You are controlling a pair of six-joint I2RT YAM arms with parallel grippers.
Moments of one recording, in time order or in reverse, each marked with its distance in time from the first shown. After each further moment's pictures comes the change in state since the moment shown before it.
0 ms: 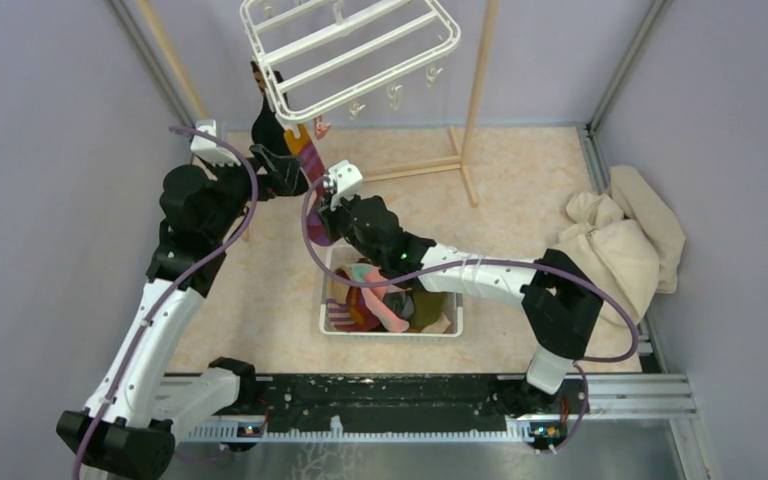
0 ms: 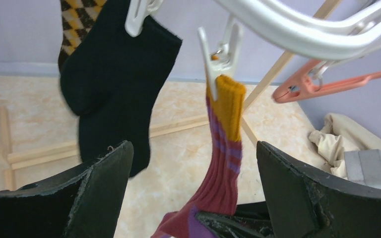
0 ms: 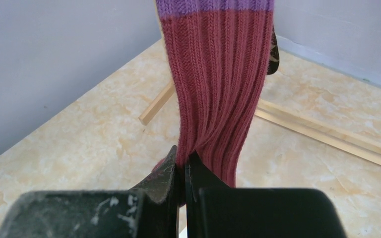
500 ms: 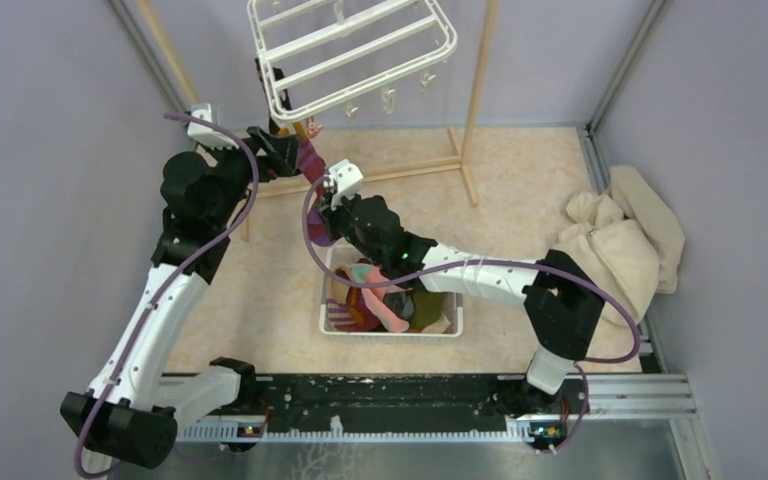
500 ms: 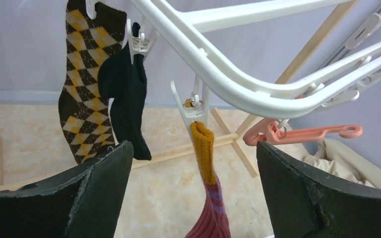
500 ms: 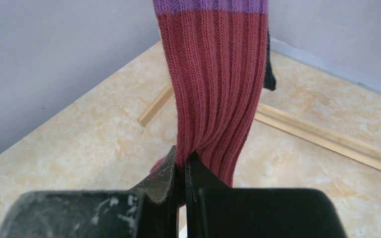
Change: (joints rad) left arm 0.000 0.087 0.070 0.098 -0.003 -0.028; right arm 0.000 -0.011 0.000 0.000 0.003 -0.015
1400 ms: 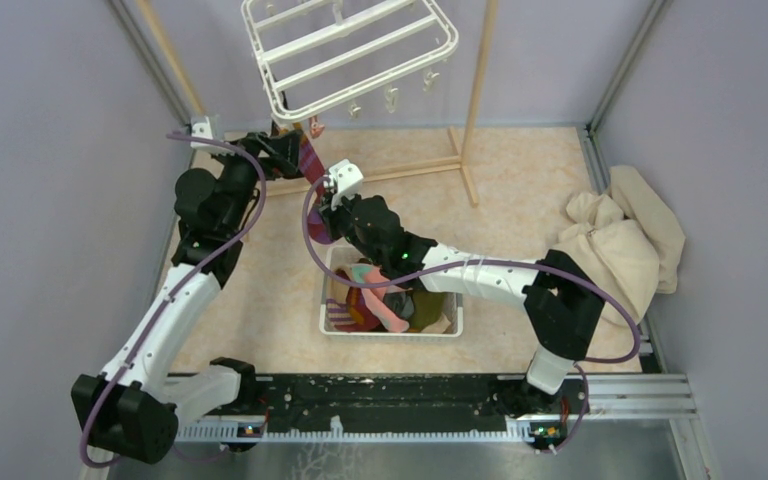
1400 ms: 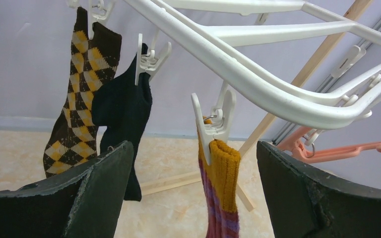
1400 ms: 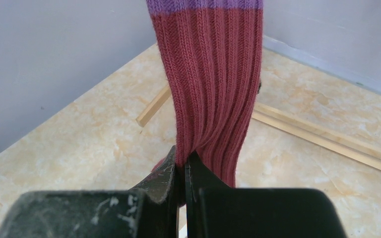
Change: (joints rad) left arm 0.000 0.024 -0.160 0.346 -0.040 -0.054; right arm 0.000 0.000 -0.001 0.001 0.004 -0.003
